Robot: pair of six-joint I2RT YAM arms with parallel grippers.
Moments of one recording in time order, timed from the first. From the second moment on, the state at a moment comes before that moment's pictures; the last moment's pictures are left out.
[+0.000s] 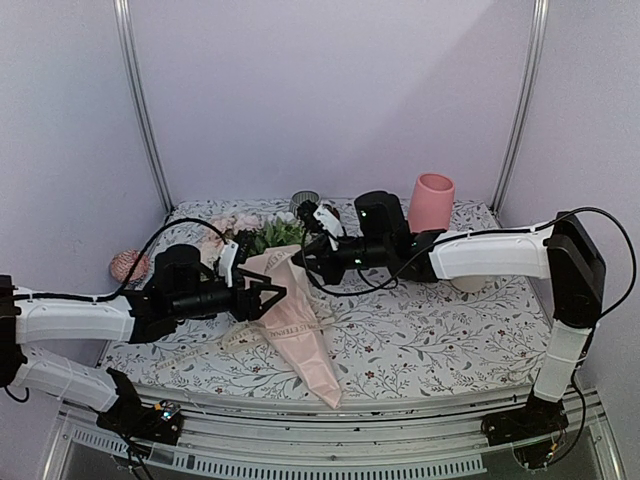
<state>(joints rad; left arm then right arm) -0.77 1.19 0.50 0.39 0.22 -0.30 0.89 1.86 1.31 0.20 -0.40 -0.01</state>
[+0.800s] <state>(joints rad) -0.81 1.52 0.50 0.78 0.19 -0.42 0.91 1.85 1.31 0.23 -0.45 0.06</state>
